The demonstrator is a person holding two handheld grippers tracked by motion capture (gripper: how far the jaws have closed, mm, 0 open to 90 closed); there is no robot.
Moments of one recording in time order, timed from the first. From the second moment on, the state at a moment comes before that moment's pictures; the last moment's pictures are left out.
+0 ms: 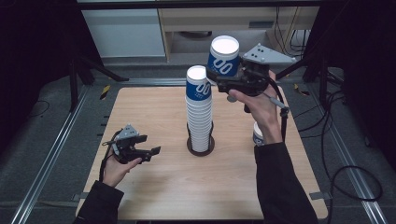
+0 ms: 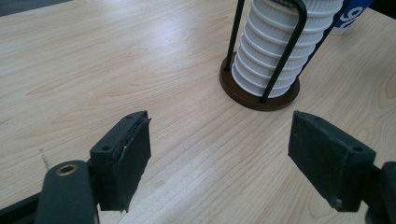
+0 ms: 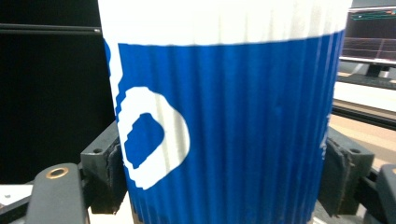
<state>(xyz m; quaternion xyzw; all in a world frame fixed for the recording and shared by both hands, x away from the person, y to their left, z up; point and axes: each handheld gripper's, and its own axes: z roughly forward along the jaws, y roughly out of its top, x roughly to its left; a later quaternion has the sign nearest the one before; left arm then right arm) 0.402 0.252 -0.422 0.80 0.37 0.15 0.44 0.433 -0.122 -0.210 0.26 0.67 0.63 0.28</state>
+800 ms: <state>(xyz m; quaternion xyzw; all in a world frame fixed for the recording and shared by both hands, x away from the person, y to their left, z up) 0.400 0.249 -0.422 0.81 0.37 0.15 0.43 0.404 -0.177 -0.281 0.29 0.70 0.59 0.26</state>
